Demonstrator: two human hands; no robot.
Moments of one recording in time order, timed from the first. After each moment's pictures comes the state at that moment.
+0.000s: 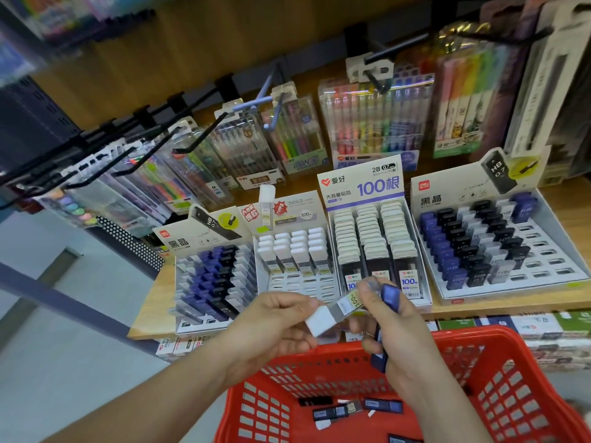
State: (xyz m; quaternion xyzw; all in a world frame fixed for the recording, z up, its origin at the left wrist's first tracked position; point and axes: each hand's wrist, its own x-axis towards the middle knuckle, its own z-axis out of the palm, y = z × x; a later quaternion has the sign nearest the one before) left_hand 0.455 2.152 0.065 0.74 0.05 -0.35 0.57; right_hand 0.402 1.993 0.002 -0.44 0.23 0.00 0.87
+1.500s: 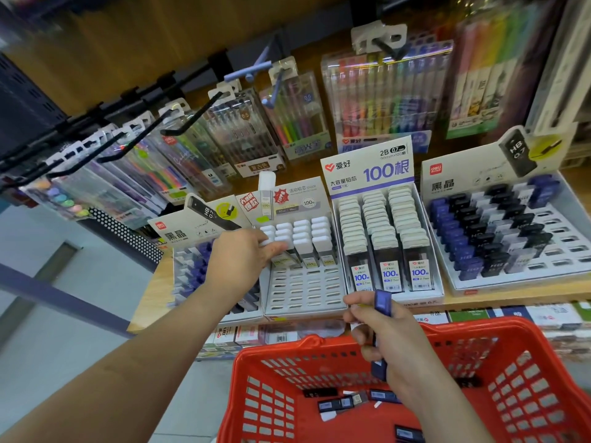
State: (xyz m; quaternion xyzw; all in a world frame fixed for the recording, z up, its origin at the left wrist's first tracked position) left_hand 0.561 2.178 0.045 0.98 -0.16 0.09 0.09; right_hand 0.408 2.004 -0.026 -0.49 0.24 0.07 0.83
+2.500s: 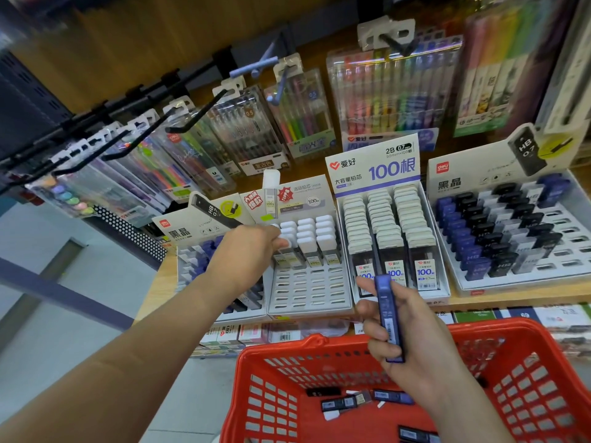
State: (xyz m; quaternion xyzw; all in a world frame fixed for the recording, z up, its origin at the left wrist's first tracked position) left_hand 0.564 2.178 0.053 0.96 -0.28 0.07 -0.03; right_hand 0.406 1.992 -0.017 -0.25 0.22 0.10 0.94
